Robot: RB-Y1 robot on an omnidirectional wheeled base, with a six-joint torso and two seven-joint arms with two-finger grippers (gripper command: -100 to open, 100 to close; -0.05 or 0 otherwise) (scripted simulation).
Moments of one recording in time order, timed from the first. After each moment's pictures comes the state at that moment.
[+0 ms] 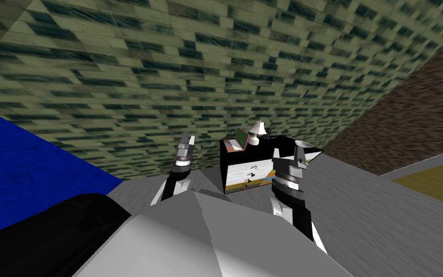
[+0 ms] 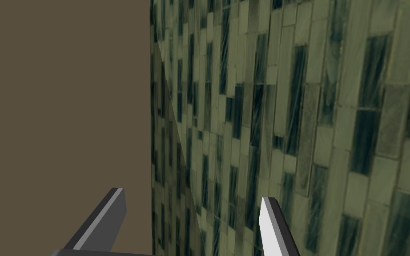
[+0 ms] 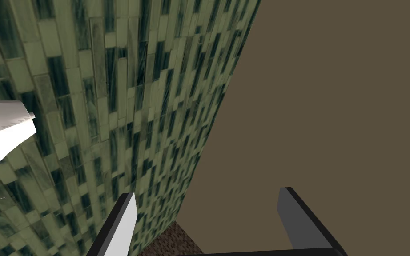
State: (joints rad) left arm 0.49 0.03 -0.03 -2.40 -0.08 -0.51 -0.09; right arm 0.46 0.04 0.02 -2.28 -0.02 -0.51 -0.10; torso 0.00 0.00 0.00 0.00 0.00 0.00
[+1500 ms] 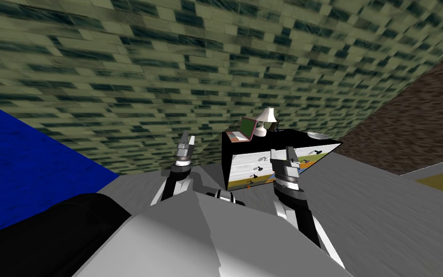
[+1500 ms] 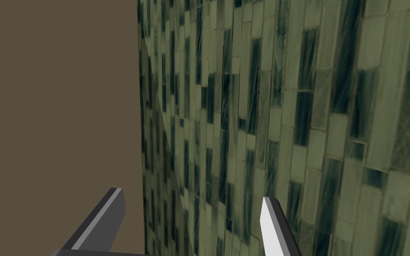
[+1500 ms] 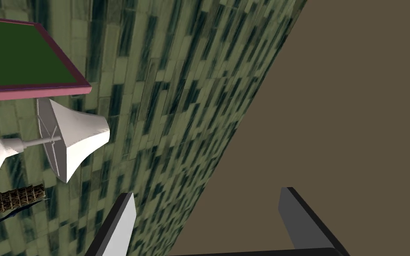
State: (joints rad) left arm 0.49 0.03 -0.03 -2.40 -0.08 -0.51 -0.09; right arm 0.45 -0.09 0.00 -2.26 0.03 -0.52 -0.09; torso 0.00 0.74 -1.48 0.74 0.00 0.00
